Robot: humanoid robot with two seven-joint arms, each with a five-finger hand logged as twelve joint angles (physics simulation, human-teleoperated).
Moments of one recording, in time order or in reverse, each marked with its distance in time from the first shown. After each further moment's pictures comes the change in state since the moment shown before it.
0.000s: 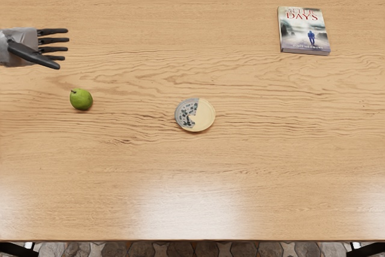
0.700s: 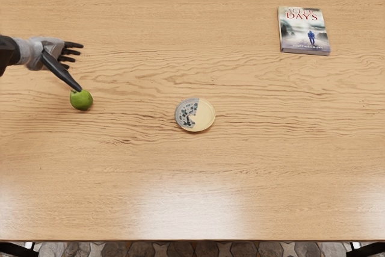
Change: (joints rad) left arm -0.080 -0.133 0.083 -0.079 0.440 0.285 0.034; right arm -0.011 0.000 0.002 -0.002 0.000 -0.002 0.000
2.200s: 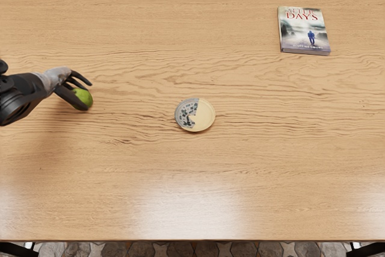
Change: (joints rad) left arm -0.016 0.022 0.331 -0.343 0.050 0.504 -0.041; right arm 0.000 0.000 0.000 0.000 0.000 0.000 0.000
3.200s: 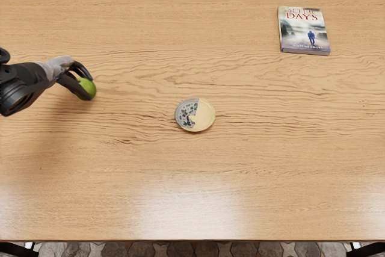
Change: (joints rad) left arm -0.057 -0.020 0.008 0.006 -0.007 0.001 0.005; right arm 0.000 0.000 0.000 0.000 0.000 0.000 0.000
